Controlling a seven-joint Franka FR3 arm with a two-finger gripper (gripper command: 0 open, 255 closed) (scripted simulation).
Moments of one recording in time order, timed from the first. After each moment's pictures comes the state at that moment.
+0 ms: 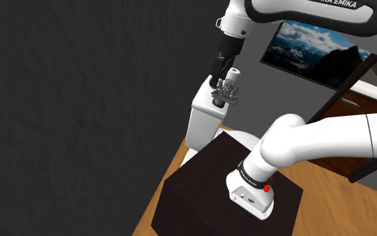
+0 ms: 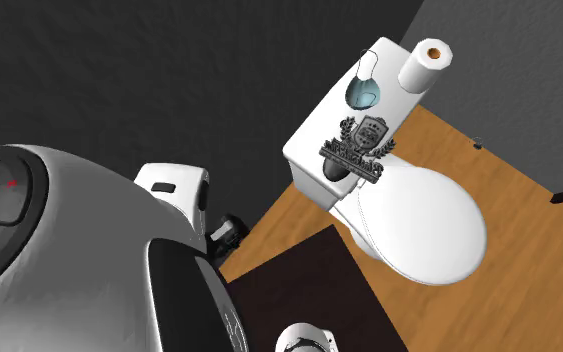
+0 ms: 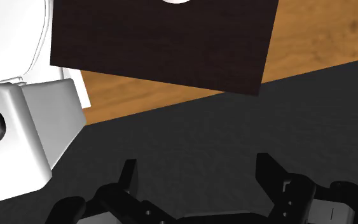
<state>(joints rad) 0.01 -0.80 0.05 -2.45 0.05 1.58 -0.13</state>
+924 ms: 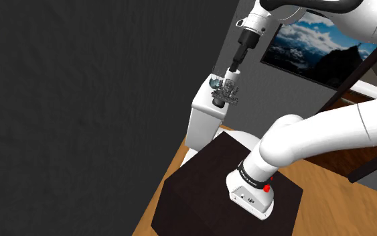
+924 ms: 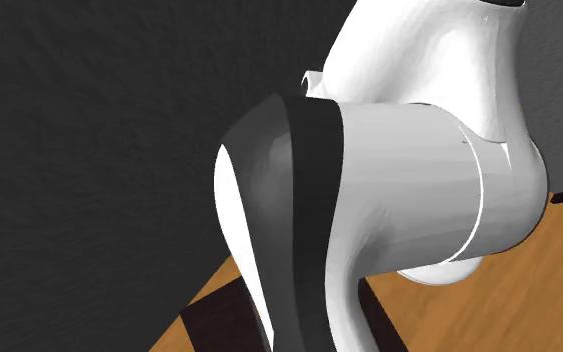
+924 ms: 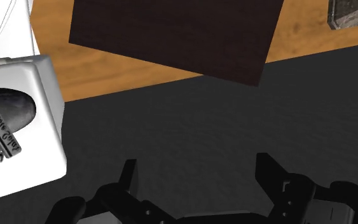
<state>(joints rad) -0.02 -0.62 -0.40 -2.29 0.03 1.57 -0.60</state>
